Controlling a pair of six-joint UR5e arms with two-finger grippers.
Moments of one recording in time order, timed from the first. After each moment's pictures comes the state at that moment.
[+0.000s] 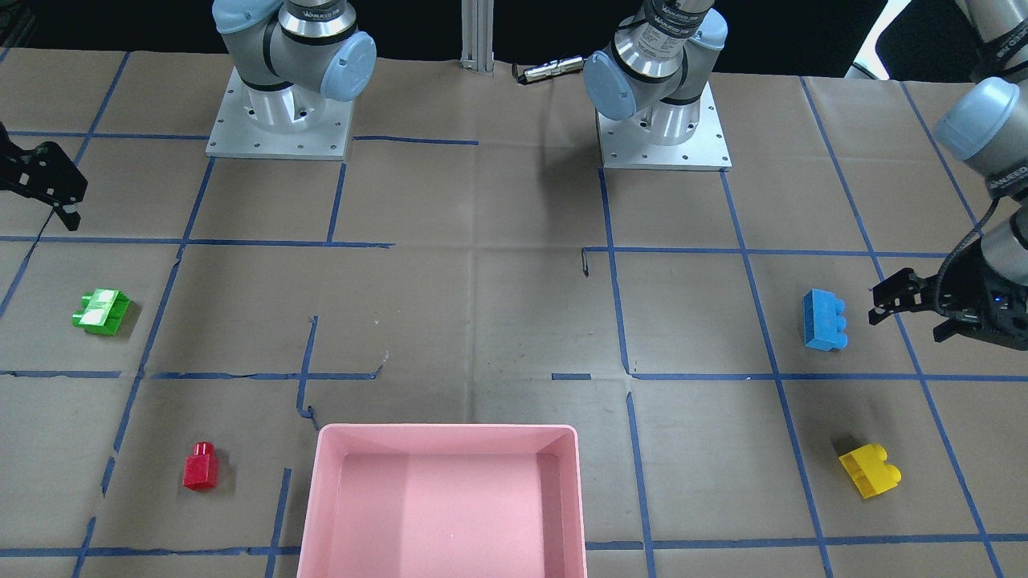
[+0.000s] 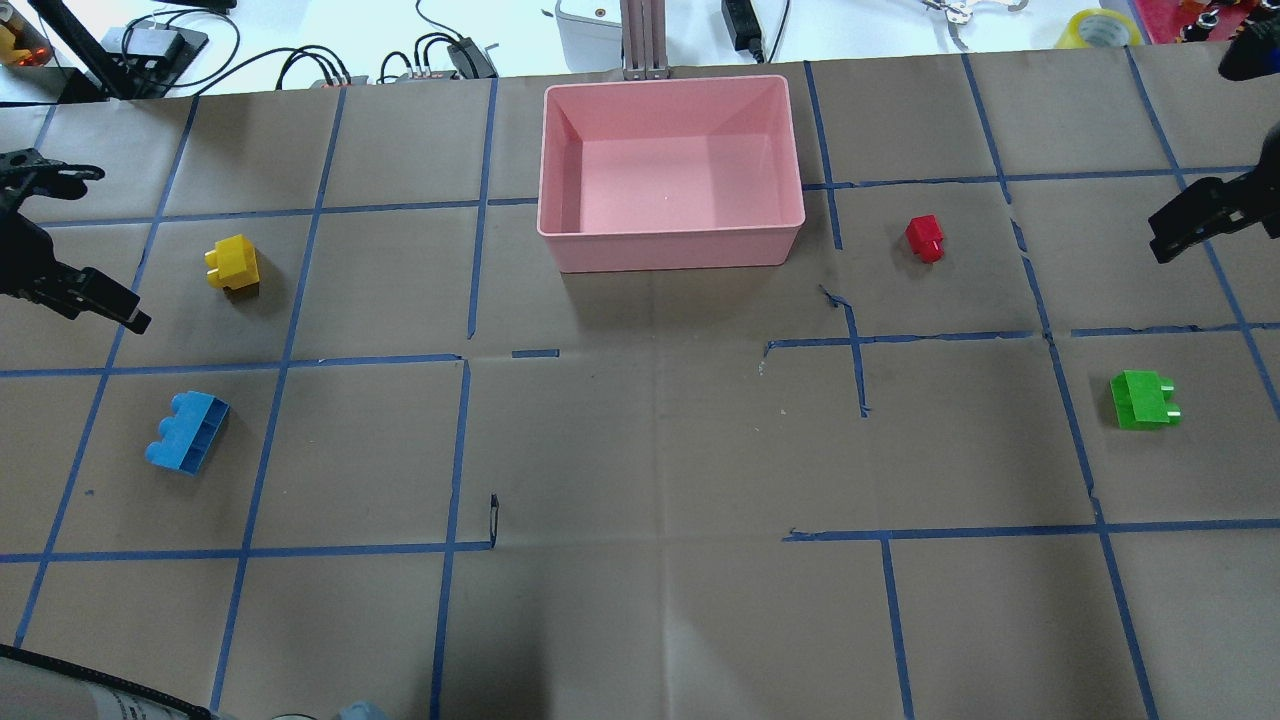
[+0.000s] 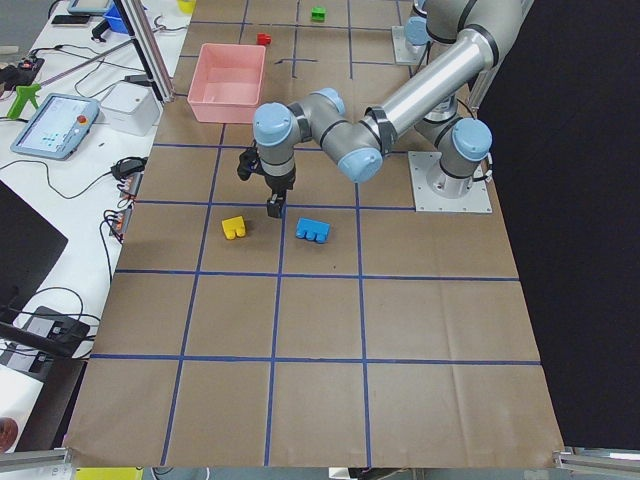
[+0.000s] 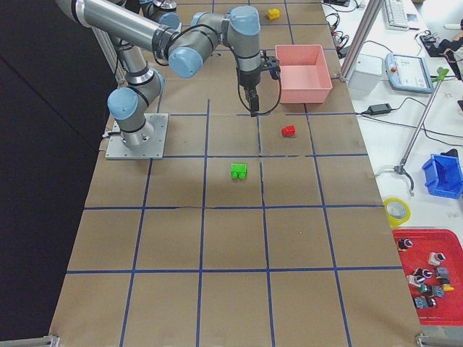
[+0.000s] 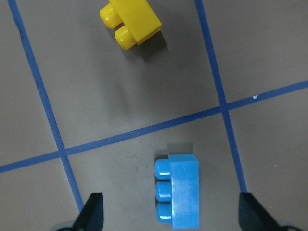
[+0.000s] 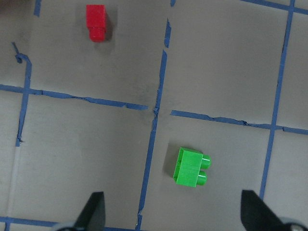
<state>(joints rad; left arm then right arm) -0.95 -1.85 -1.75 -1.13 1.53 0.88 1.07 -1.66 1.82 -1.88 -1.58 -0.64</state>
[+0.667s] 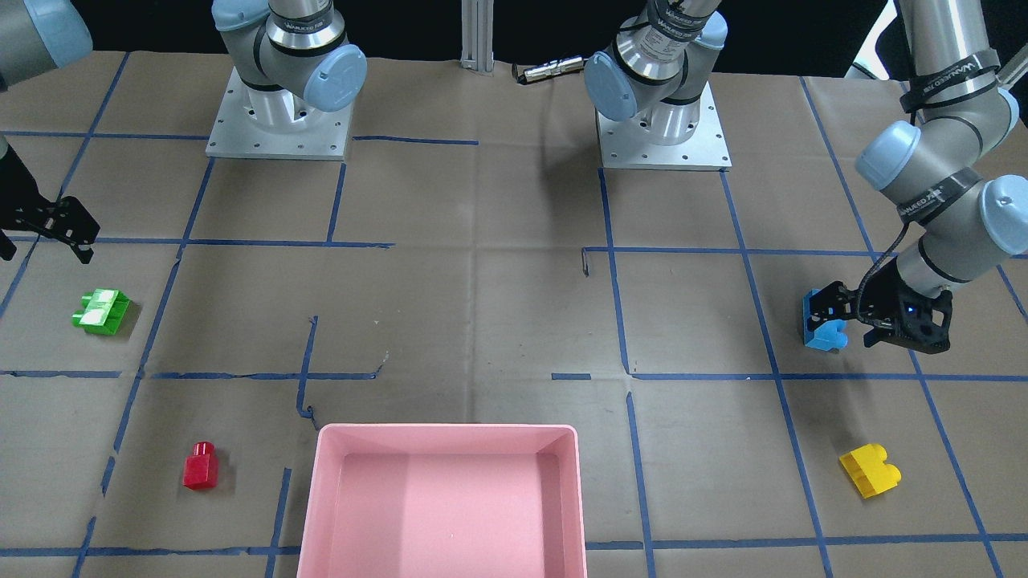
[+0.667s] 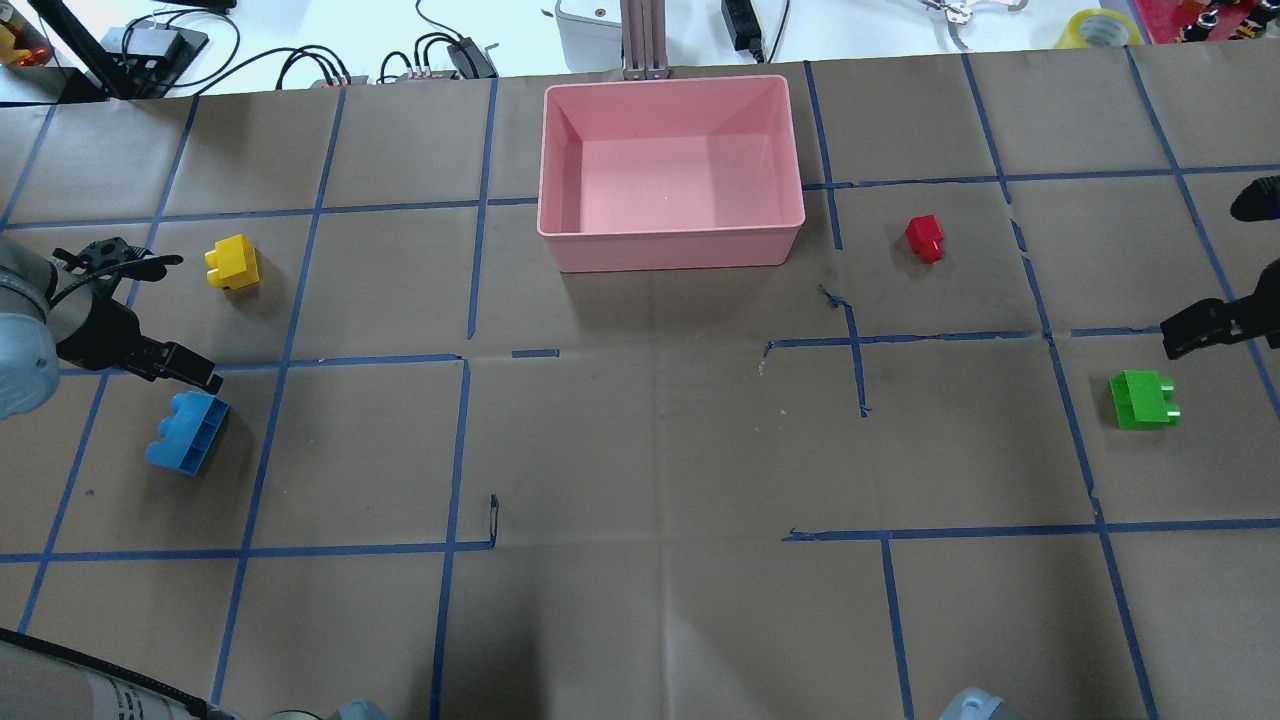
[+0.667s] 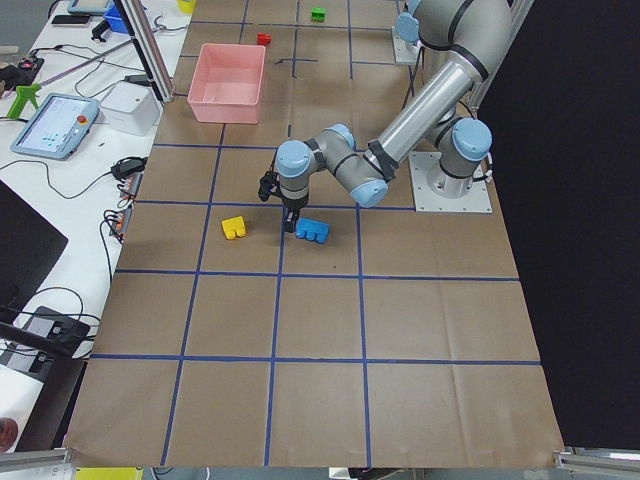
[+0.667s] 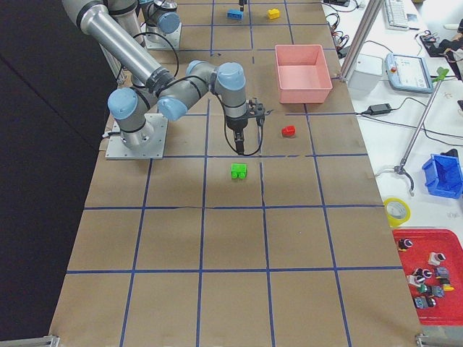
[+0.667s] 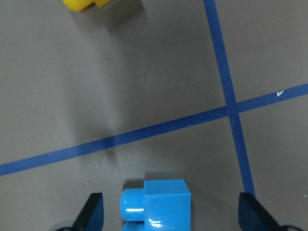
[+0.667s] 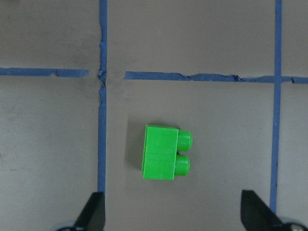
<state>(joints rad) -0.92 -1.88 -1.96 -0.92 1.50 0.92 0.91 -1.58 2.11 -2.24 -1.58 -0.67</state>
